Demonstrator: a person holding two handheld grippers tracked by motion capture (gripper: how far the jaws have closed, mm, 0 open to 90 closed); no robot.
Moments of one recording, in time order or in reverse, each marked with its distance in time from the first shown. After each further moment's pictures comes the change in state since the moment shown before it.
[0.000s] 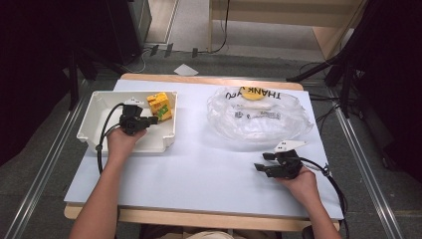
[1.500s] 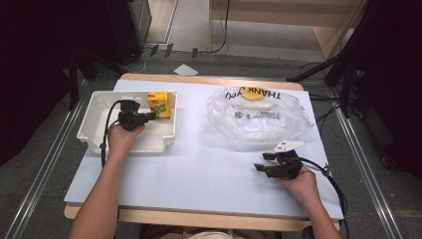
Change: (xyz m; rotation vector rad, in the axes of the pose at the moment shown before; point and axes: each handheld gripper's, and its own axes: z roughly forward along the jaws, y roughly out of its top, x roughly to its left) left arm 0.017 0.005 0.007 -0.011 0.014 -0.081; right arm 0.000 0.000 0.000 0.001 -0.003 -0.009
